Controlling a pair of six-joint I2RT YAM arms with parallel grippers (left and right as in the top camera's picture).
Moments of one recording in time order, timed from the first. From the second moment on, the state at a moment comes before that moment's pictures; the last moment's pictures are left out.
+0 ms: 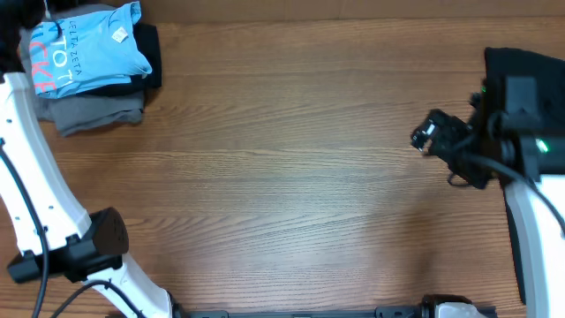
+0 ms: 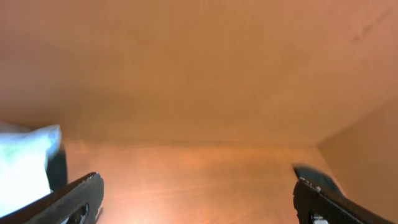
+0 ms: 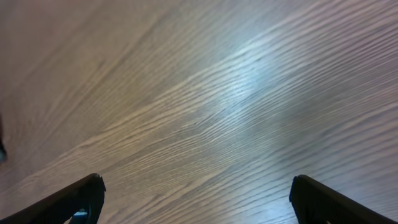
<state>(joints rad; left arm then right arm) 0.32 1.97 2.62 -1.12 0.73 -0.22 -0.03 1.30 1.40 -1.25 -0.14 0.53</state>
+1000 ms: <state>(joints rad) 0.32 0.90 1.85 -1.44 0.40 -0.01 -0.03 0.67 1.04 -1.00 -0.05 0.55</state>
